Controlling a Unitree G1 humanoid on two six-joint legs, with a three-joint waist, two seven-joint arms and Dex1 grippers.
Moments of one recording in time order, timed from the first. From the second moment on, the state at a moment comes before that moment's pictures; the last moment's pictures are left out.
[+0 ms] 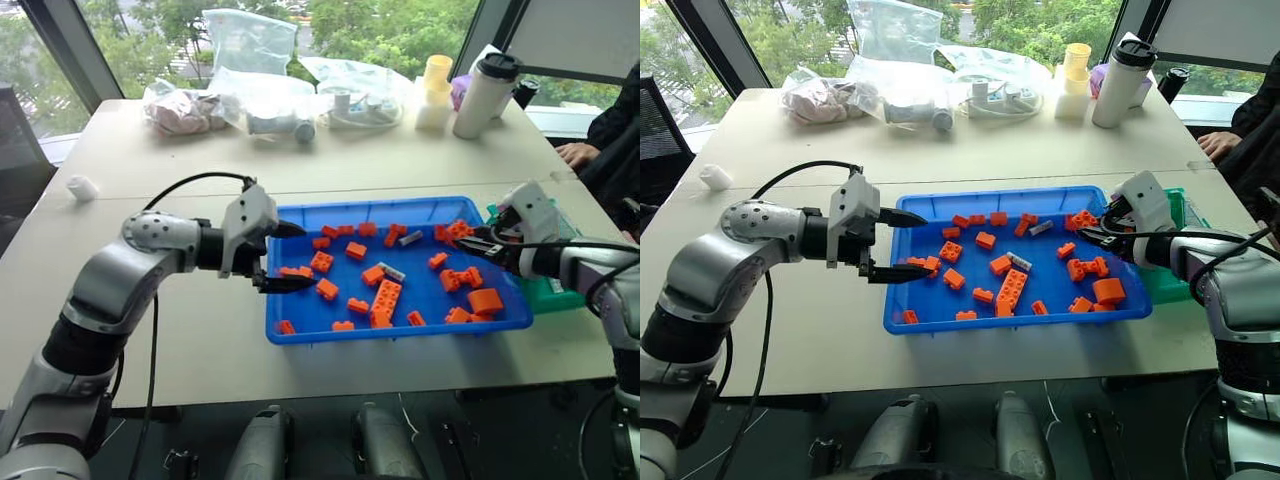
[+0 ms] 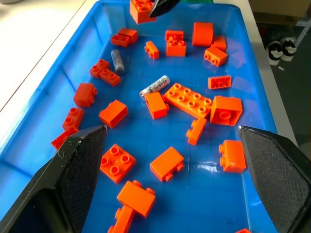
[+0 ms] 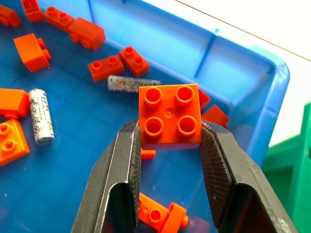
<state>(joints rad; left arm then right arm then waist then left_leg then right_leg) -0.60 0.73 -0.16 -0.32 -0.49 0.68 -1.05 -0.34 -0.84 -0.18 -0.20 0.37 0.93 0.73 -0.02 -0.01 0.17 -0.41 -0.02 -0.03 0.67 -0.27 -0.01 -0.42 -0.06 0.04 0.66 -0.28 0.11</state>
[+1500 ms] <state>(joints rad) -0.60 0.74 -0.17 -0.33 -0.47 0.69 -1.03 -0.47 -0.70 0.17 -0.09 0.28 0.79 0.80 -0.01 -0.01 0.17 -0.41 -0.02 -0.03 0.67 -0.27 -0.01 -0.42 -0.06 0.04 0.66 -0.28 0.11</state>
